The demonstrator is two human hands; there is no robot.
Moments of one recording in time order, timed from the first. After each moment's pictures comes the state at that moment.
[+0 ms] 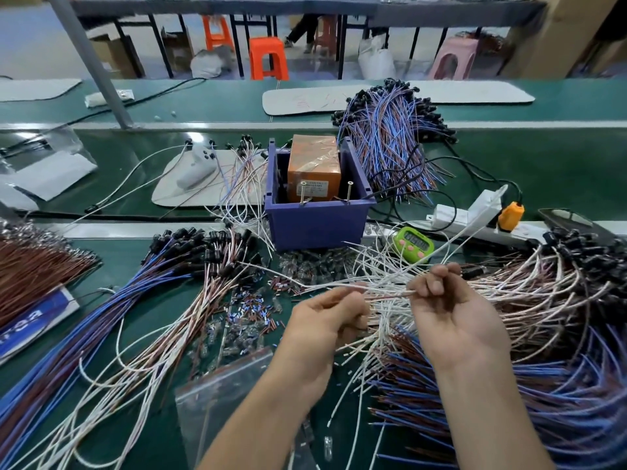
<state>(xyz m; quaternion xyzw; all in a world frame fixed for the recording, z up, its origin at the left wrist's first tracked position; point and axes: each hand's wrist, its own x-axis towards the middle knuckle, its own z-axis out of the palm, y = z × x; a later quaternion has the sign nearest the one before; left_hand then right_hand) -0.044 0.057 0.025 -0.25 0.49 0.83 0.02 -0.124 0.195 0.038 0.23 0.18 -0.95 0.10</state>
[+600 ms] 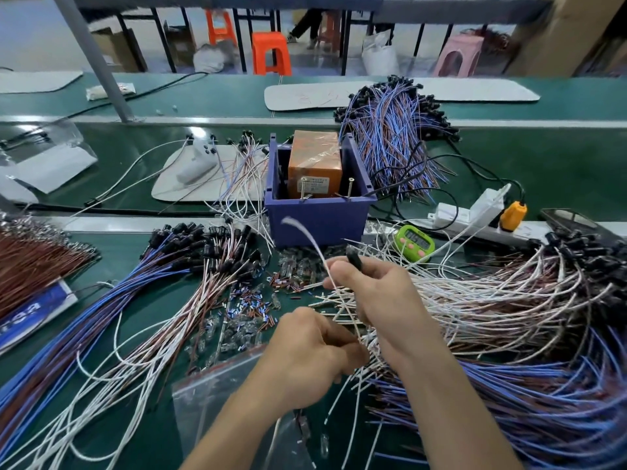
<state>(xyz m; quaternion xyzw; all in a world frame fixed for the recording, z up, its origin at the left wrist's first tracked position) -0.022 0.035 0.016 -0.12 0.80 0.58 0.08 -0.103 0.144 0.045 -0.05 0.70 -0.69 0.18</state>
